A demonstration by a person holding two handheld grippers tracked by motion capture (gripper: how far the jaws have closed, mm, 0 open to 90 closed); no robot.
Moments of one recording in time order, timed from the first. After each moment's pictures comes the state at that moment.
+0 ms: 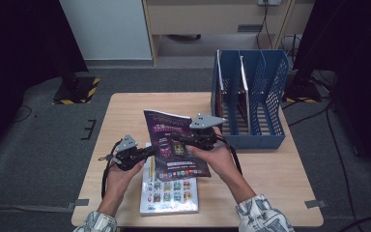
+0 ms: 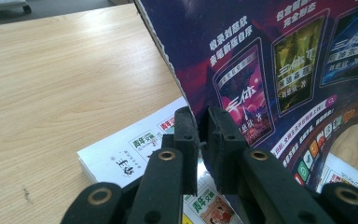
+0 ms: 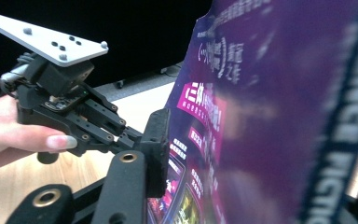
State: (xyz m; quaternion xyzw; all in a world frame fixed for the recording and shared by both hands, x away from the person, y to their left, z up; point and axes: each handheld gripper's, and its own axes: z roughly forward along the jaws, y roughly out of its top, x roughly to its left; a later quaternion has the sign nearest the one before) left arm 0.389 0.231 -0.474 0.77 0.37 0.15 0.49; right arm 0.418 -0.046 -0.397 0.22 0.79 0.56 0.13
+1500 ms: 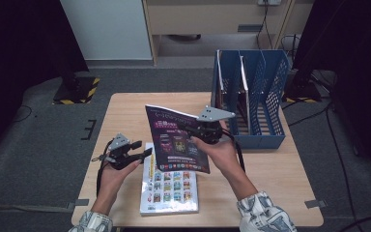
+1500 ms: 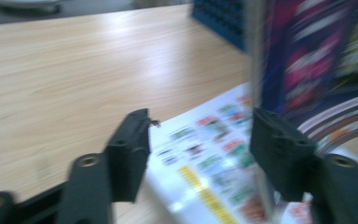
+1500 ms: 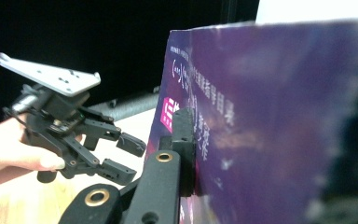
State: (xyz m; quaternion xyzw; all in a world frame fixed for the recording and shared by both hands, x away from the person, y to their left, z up) left arm 0.395 0.261 -0.483 0.75 0.43 0.19 0.47; right arm 0.420 -0.060 -0.372 0.23 0.76 0.59 0.16
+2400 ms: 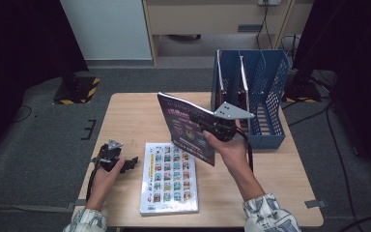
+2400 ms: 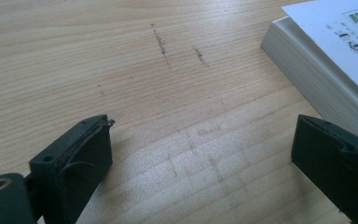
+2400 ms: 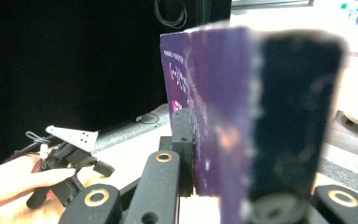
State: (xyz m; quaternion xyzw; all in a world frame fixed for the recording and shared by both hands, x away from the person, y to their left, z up) left arm 0.413 0.296 -0.536 0.77 0.51 0.20 0.32; right arm 0.416 -0.094 -0.362 0.26 0.71 0.63 0.19
